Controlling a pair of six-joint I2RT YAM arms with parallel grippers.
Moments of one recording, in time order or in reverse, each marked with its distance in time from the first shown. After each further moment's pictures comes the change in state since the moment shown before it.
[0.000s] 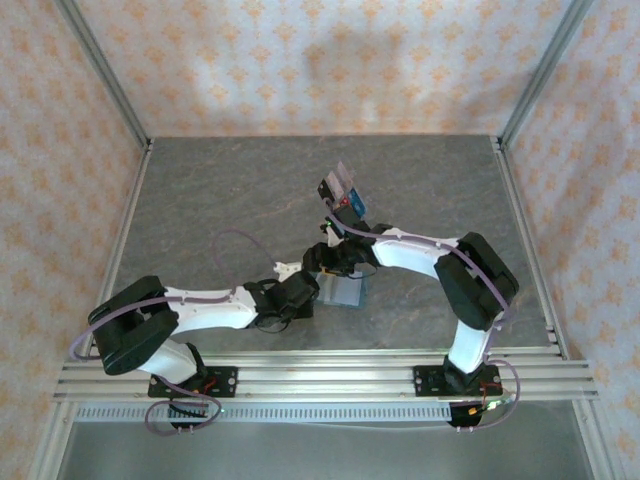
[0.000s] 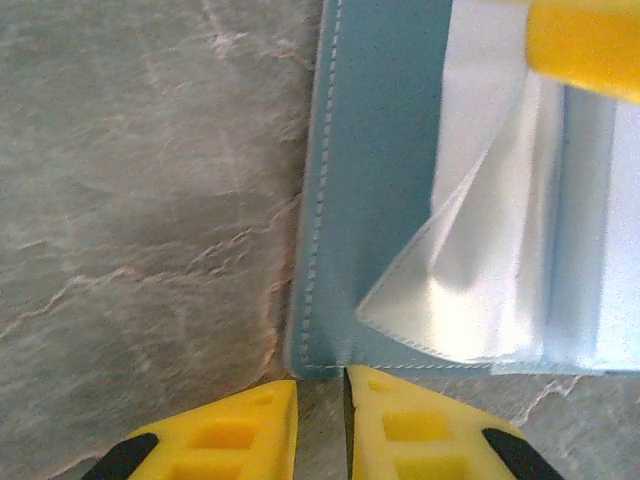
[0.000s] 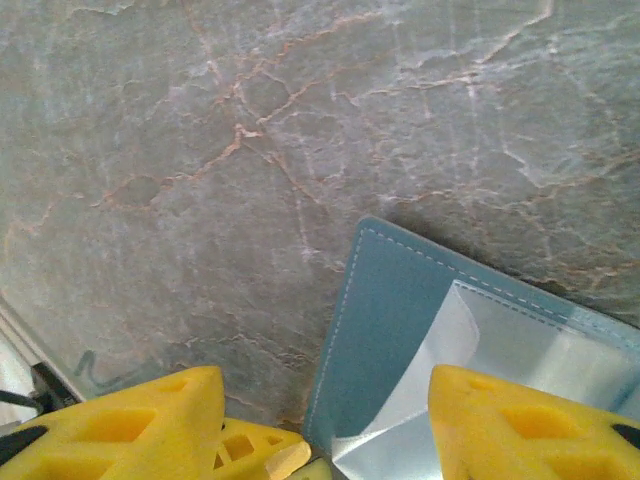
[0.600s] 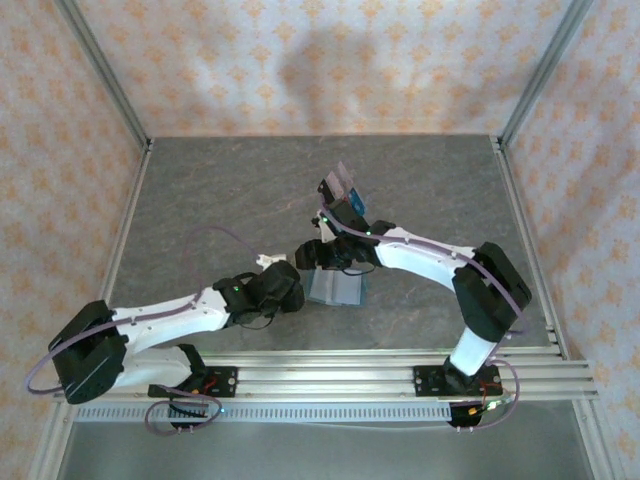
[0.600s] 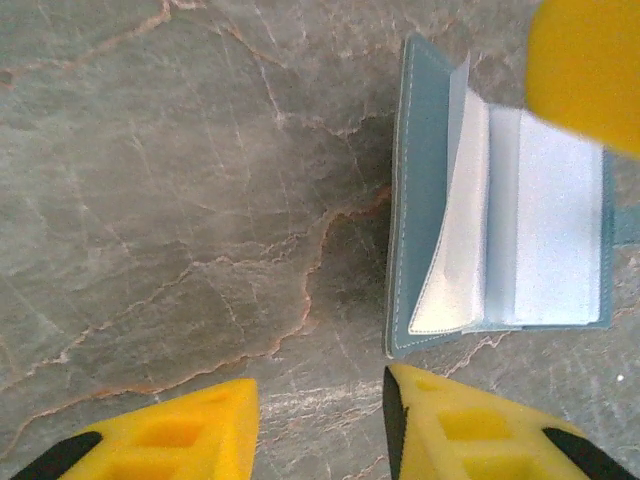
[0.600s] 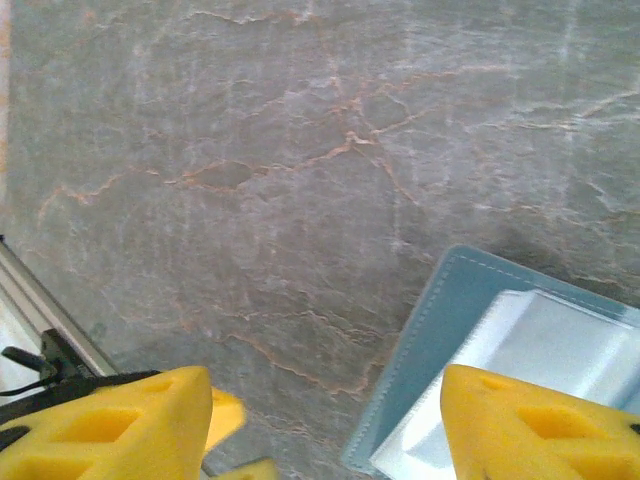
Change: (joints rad) left arm 0.085 -0.265 -0.002 -0.179 0.045 0.047; right arm 0.051 -0.094 0.055 -0.093 0.080 -0.095
